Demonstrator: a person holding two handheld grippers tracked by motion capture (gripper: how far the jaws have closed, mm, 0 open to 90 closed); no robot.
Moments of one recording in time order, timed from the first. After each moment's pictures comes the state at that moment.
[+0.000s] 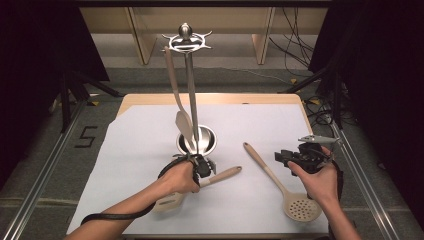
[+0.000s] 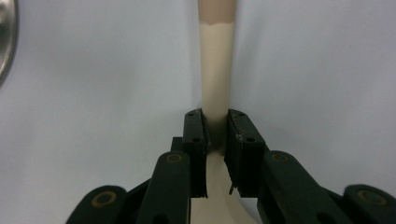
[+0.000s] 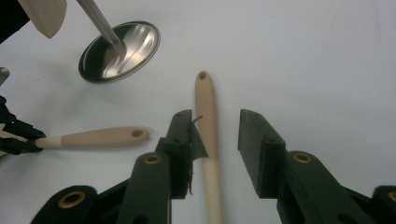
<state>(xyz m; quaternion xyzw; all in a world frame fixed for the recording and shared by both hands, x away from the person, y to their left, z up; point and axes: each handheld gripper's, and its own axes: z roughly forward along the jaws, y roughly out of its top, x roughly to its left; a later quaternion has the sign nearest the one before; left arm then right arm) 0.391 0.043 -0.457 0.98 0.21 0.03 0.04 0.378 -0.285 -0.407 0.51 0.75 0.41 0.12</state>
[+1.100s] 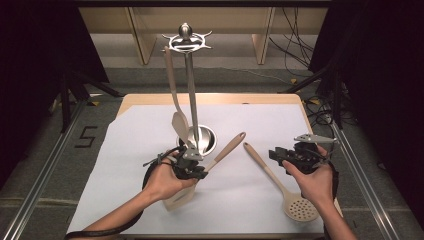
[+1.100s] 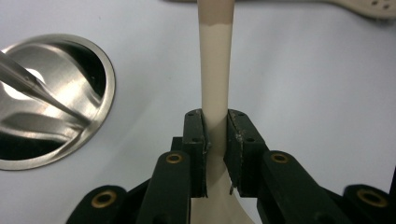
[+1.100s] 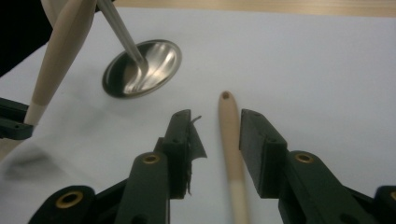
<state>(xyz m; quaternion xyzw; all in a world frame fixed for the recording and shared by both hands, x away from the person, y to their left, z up) 0.369 0.082 -0.415 0.89 0.27 0.09 0.36 0.373 -0.267 -0.399 0.49 0.74 0.45 0.13</state>
